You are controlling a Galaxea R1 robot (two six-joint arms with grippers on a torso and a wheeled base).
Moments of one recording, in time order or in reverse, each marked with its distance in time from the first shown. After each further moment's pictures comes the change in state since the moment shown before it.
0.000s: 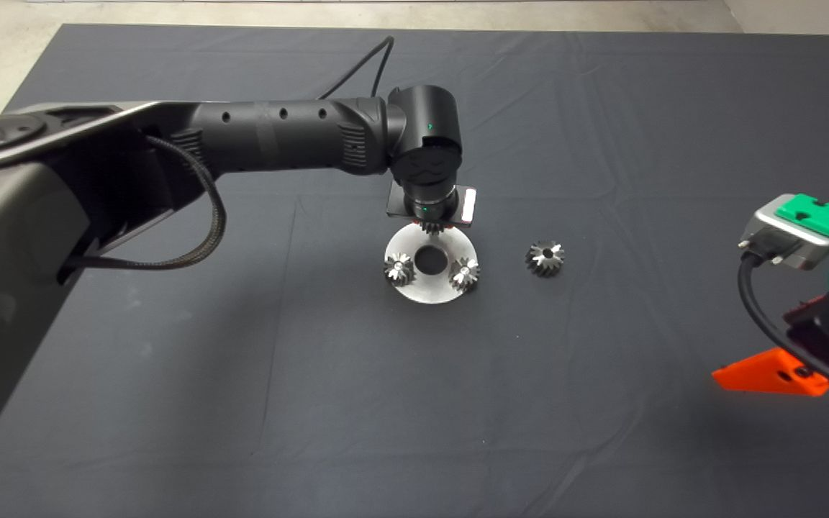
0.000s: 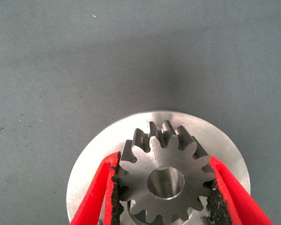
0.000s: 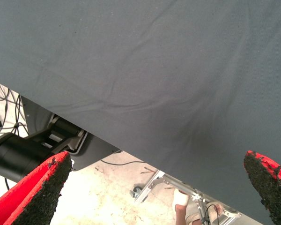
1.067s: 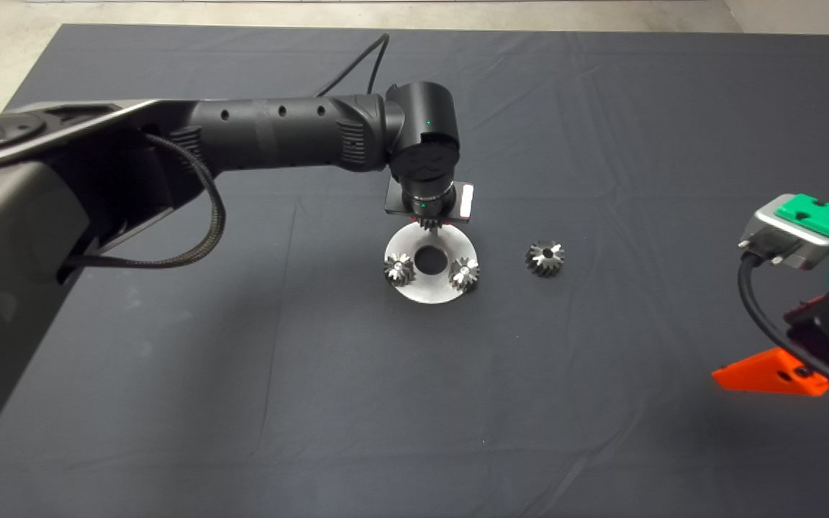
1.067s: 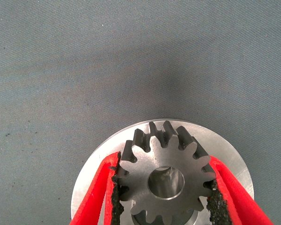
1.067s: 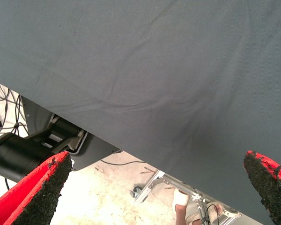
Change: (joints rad) left arm 0.000 0.000 -0.009 0.007 -0.005 -0.004; right arm 0.000 0.000 0.000 0.000 0.000 0.000
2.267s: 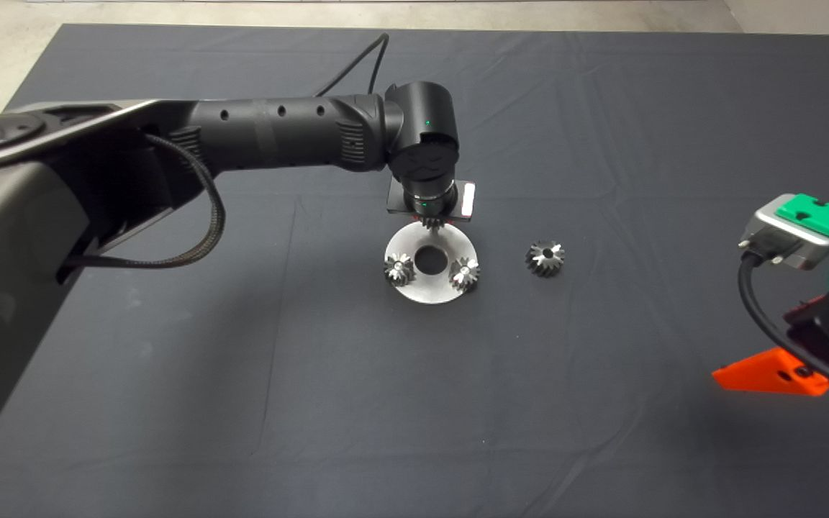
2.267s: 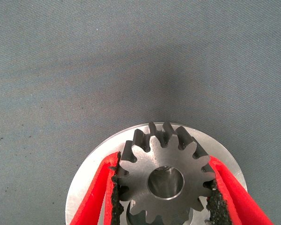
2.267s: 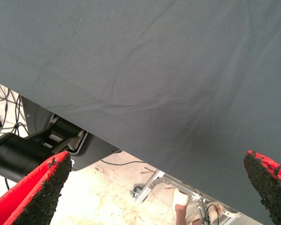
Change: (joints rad) left arm 0.000 0.000 -0.003 0.003 -0.021 -0.003; right arm 0.000 -0.001 0.000 0.000 0.000 0.000
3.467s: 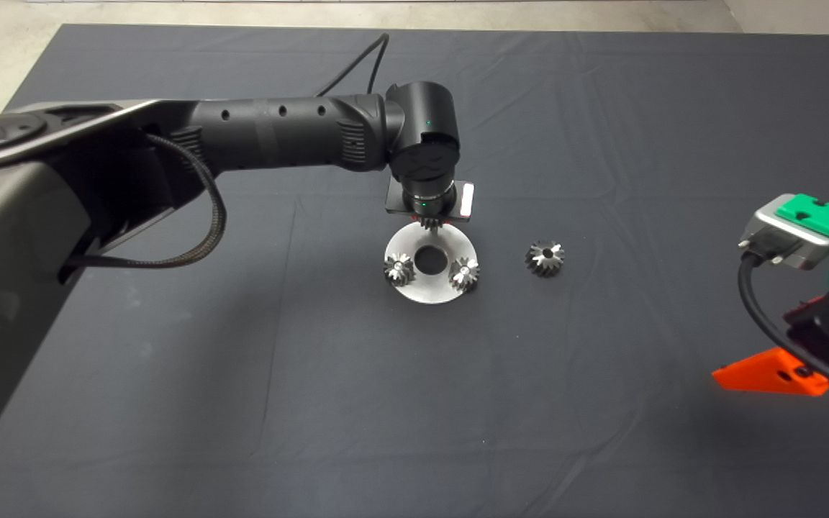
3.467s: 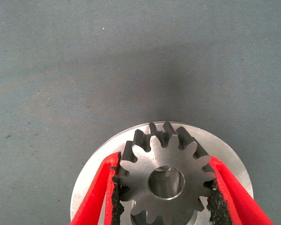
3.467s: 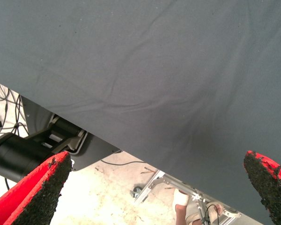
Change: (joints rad) left arm 0.000 0.003 -0.007 0.006 0.033 0.000; right arm 0.000 0.000 0.000 0.000 0.000 0.000
